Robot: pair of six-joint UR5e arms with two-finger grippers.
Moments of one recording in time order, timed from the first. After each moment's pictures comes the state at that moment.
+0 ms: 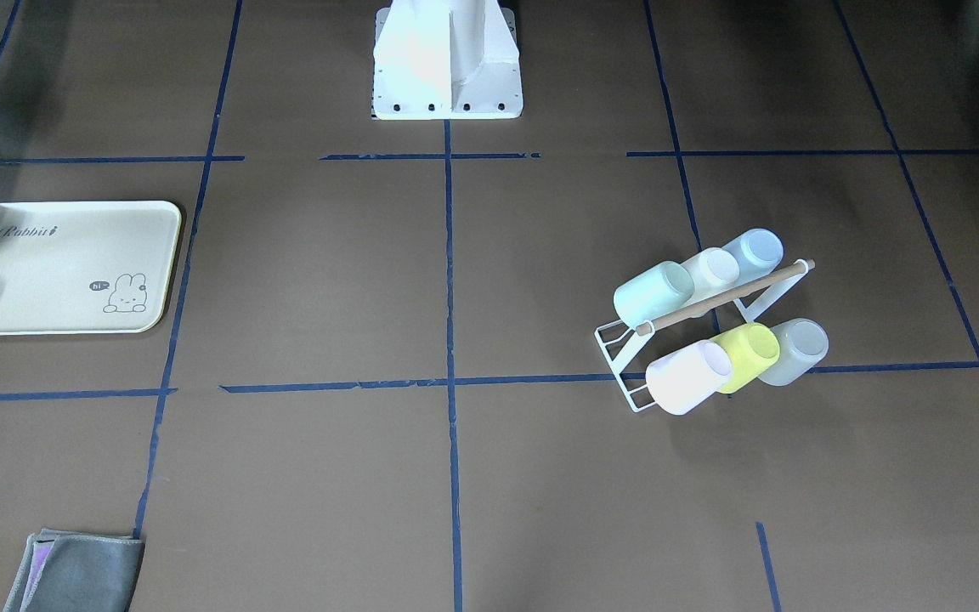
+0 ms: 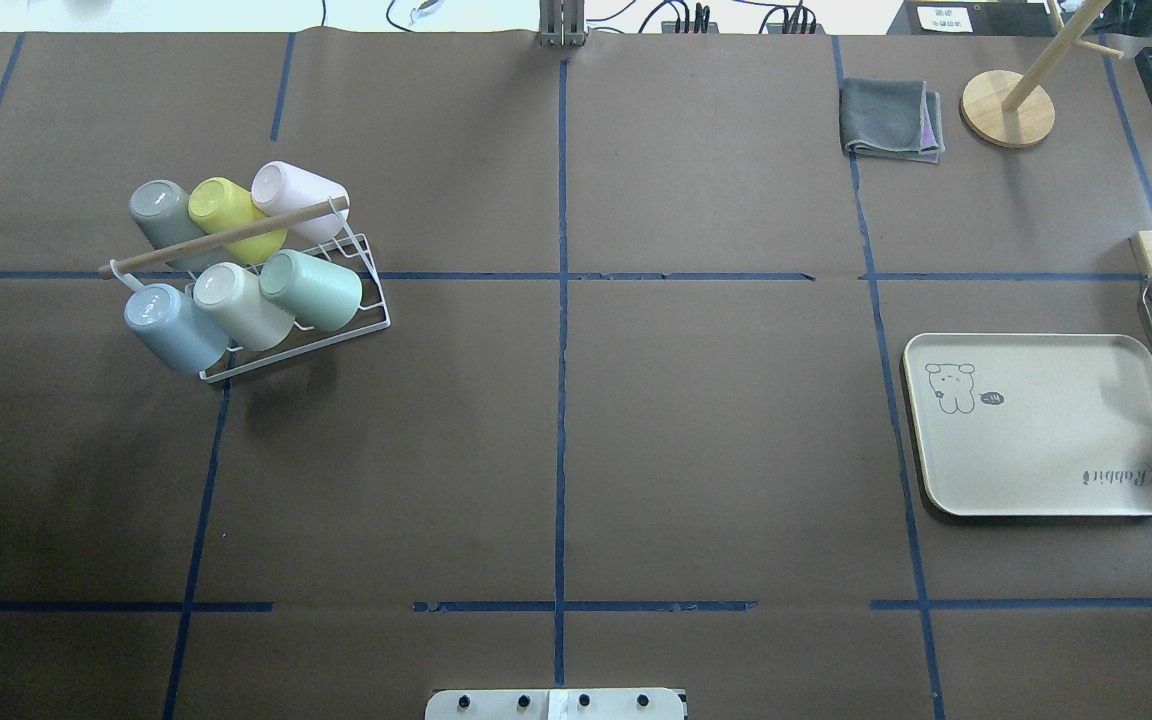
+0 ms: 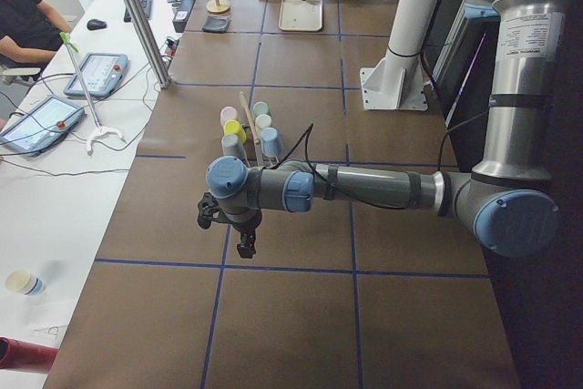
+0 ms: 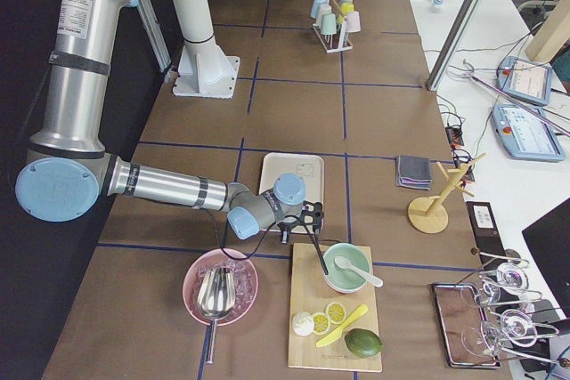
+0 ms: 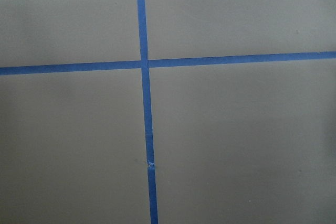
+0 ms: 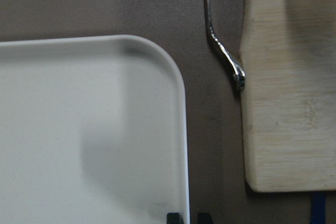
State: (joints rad) left arm -1.48 -1.59 -1.61 -1.55 -2.43 -0.03; right arm 1.10 -1.77 1.49 -0.85 2.30 0.68
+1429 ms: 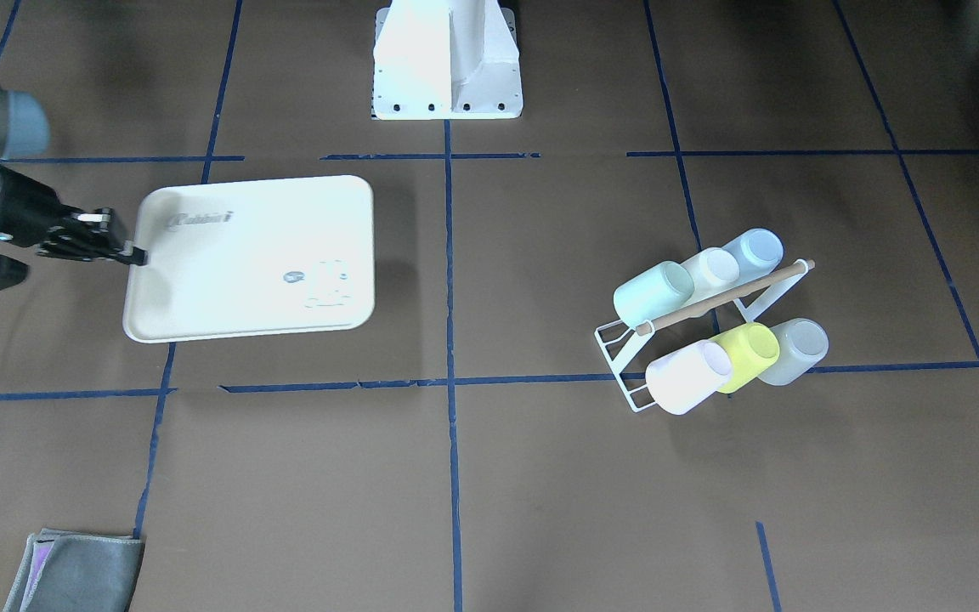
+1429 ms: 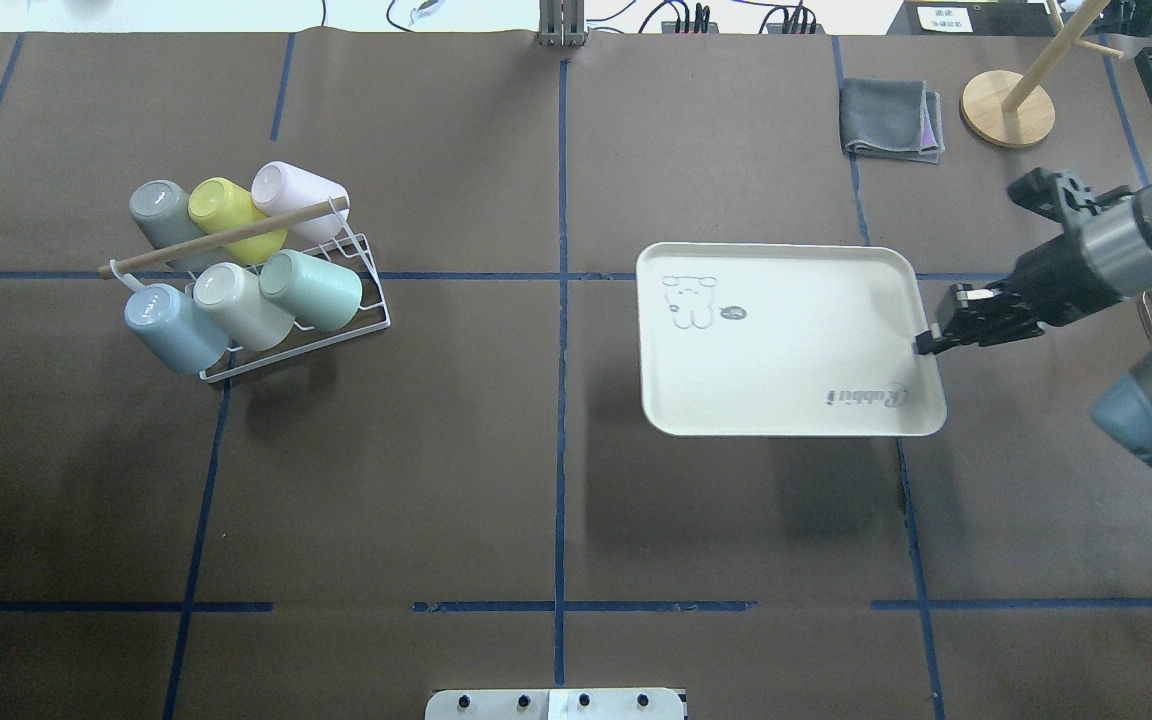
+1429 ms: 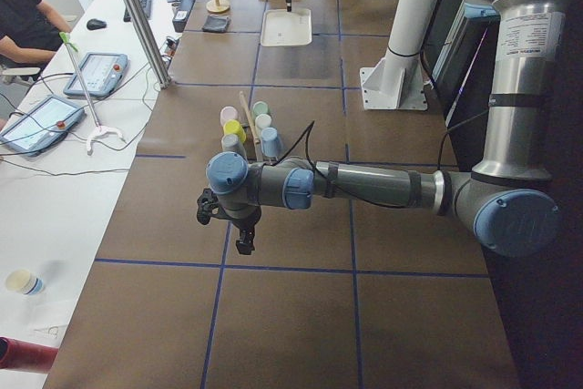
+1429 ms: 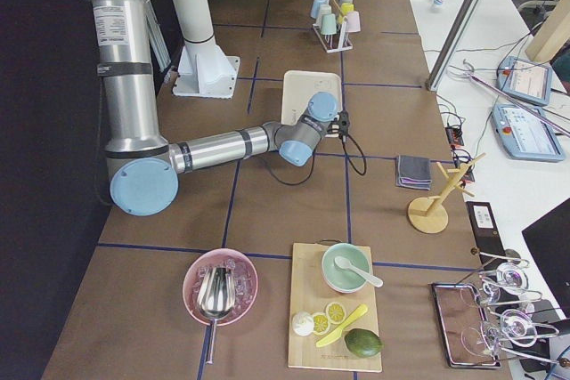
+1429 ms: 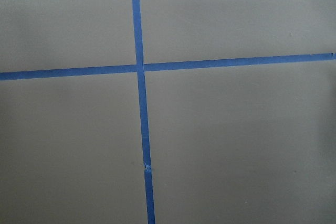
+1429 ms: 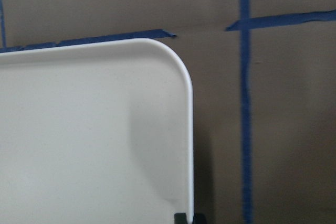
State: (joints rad) left arm -1.48 -1.59 -1.63 -1.55 -2.43 -0.03; right arm 0.94 -1.43 1.66 -0.80 2.50 1.17
